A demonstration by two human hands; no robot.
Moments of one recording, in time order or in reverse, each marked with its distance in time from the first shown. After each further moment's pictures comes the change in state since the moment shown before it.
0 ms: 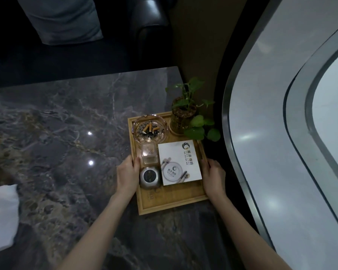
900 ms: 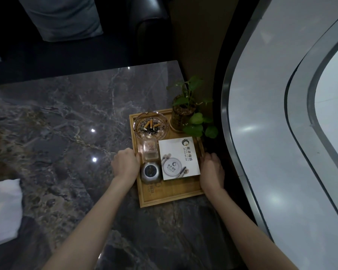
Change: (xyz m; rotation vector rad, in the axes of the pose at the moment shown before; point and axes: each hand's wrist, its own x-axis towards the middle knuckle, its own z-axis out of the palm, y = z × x) left_hand 0.015 0.012 -0.007 0.511 -0.043 0.002; right_hand 0.000 -0.005 0.006 -0.364 -0.050 0.007
